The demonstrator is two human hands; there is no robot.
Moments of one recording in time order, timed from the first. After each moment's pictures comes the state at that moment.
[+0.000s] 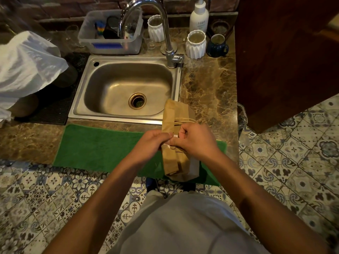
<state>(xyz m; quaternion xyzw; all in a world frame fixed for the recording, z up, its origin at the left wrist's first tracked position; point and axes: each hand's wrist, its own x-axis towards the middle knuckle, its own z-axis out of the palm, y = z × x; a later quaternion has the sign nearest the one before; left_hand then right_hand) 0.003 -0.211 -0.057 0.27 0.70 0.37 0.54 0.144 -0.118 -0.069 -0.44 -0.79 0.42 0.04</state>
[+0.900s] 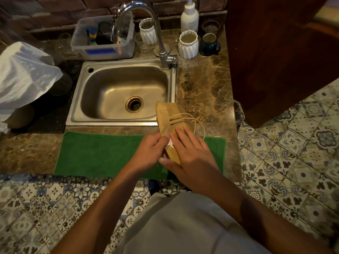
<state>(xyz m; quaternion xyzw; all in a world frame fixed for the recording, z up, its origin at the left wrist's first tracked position) 0.003 -0.220 -0.065 0.37 0.73 0.34 0.47 0.166 -0.186 -0.066 -0.36 -0.90 0.25 0.02</state>
